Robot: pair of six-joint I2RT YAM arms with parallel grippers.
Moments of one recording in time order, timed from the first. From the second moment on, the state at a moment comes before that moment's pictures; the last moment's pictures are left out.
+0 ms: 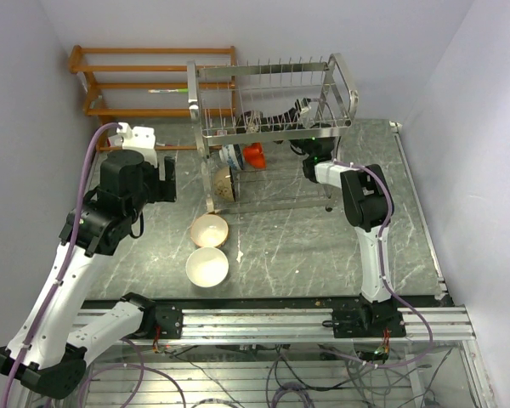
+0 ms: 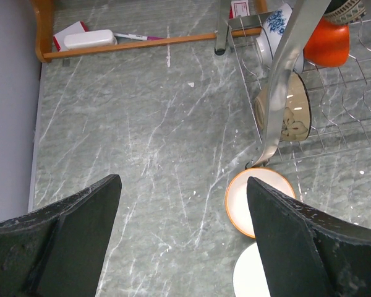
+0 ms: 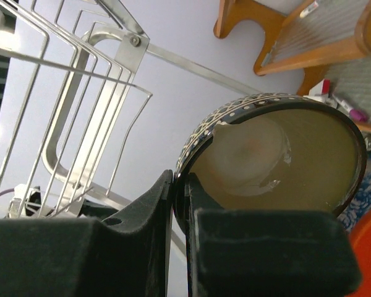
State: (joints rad) left arm -0.42 0.92 1.26 -0.79 -0.34 -0.10; right arm 0.30 2.33 1.56 1.23 -0.71 1.56
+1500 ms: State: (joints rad) left arm -0.54 0.90 1.22 -0.79 -0.36 -0.06; right arm 0.30 2.31 1.53 1.16 -0.53 1.46
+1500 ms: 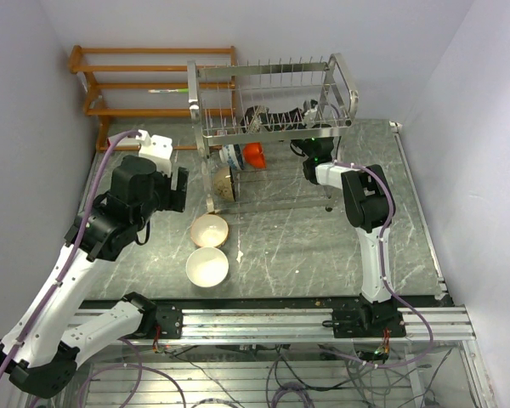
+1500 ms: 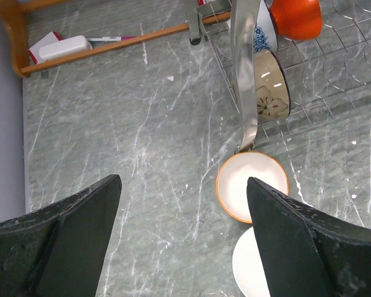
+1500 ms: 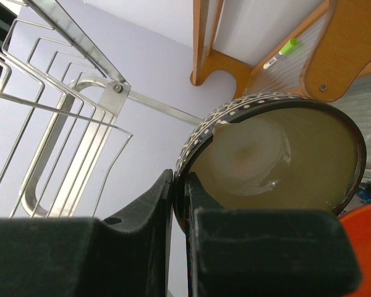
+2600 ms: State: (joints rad) left arm -0.56 0.90 1.20 -0.79 -0.36 -0.06; right arm 0.29 2.14 1.47 0.79 -0.41 1.10
